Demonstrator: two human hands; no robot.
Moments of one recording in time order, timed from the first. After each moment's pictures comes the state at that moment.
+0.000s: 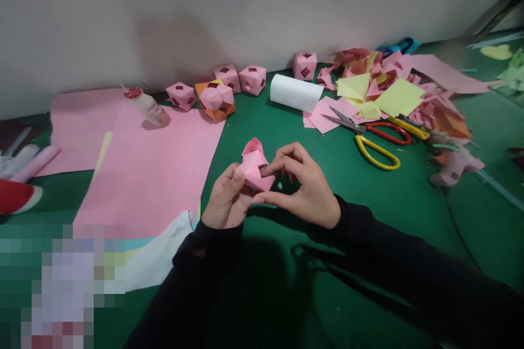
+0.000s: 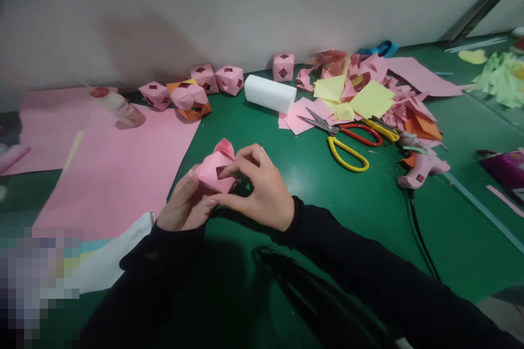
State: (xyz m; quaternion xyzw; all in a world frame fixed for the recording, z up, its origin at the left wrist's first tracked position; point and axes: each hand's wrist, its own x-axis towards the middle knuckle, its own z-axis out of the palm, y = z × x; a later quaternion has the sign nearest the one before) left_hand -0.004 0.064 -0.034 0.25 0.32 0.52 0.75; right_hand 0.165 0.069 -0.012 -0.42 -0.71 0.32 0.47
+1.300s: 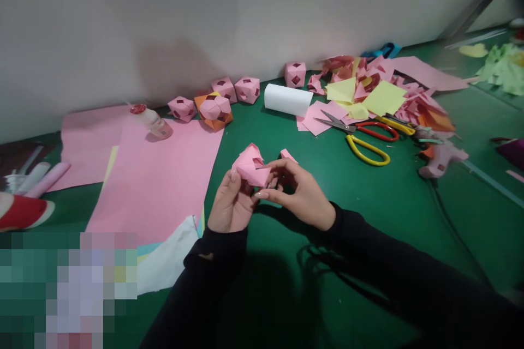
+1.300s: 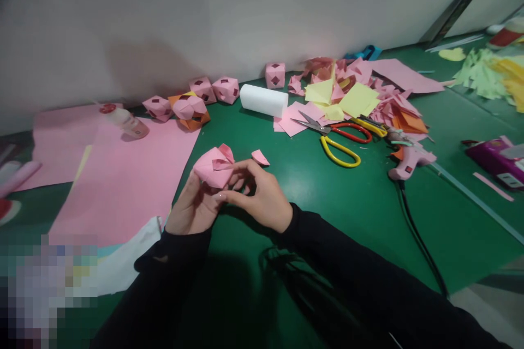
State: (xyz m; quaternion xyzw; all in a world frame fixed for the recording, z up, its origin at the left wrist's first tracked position) left_hand -0.004 0.061 -0.035 0.23 0.33 0.54 0.74; right_hand 0.160 0.058 -0.020 -0.44 -0.56 0.53 0.47
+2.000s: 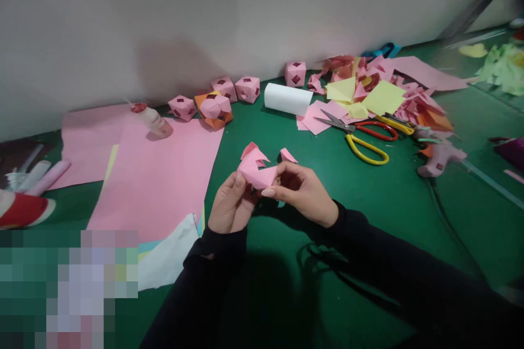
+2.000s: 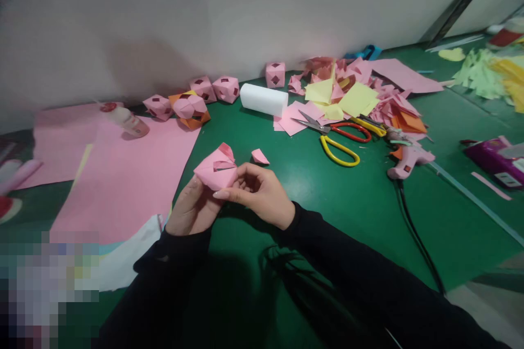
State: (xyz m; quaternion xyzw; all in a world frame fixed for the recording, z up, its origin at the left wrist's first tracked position) left_hand 0.001 0.055 -0.029 0.28 0.31 0.54 0.73; right_hand 0.158 0.058 -0.013 -0.38 -0.45 0.64 0.48
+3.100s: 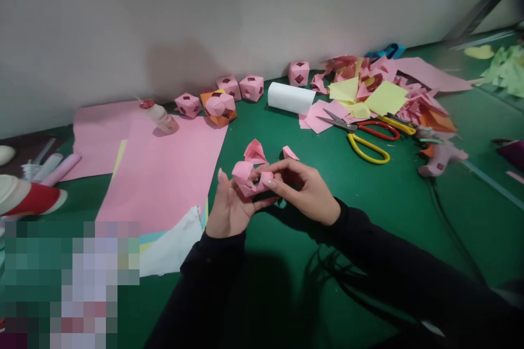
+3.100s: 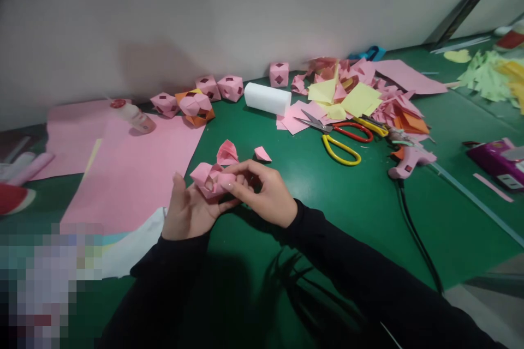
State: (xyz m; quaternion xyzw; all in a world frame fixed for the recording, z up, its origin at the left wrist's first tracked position) left_hand -0.005 0.042 -0.020 0.26 0.32 0.49 0.77; right_hand 0.164 0.050 -0.013 -0.41 -0.59 0.52 0.46
